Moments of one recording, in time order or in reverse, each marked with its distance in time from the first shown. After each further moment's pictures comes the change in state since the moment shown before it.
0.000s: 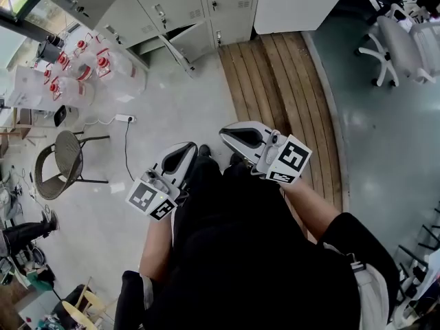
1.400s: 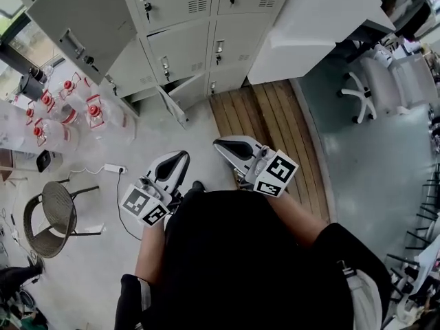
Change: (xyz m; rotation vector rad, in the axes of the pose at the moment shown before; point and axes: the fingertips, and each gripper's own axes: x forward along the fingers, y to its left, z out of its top) left arm 0.046 0.234 0.115 -0.034 -0.134 -0.119; right arm 0.194 -0.161 0.043 -0.040 0.064 -0.180
